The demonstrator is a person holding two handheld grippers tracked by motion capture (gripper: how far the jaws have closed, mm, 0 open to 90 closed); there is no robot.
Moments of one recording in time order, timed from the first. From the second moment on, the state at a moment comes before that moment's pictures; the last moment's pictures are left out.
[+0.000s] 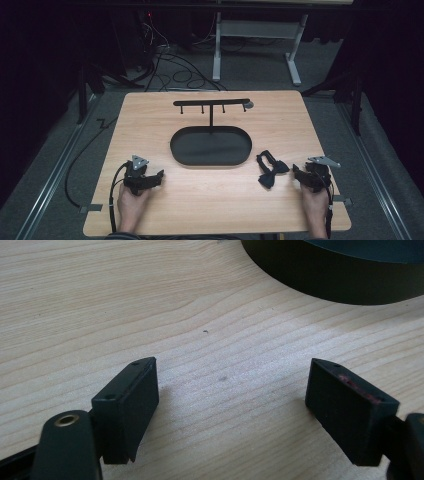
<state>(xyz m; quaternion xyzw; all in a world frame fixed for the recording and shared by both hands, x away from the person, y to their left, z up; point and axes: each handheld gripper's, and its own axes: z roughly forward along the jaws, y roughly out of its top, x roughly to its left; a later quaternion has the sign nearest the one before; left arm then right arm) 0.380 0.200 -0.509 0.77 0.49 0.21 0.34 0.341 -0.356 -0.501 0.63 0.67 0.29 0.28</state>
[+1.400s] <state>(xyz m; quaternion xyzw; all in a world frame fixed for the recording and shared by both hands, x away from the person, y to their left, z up) 0.379 0.200 -0.508 0.77 0.49 0.21 0.34 0.340 -0.356 -0.501 0.62 0.68 0.29 0.28</state>
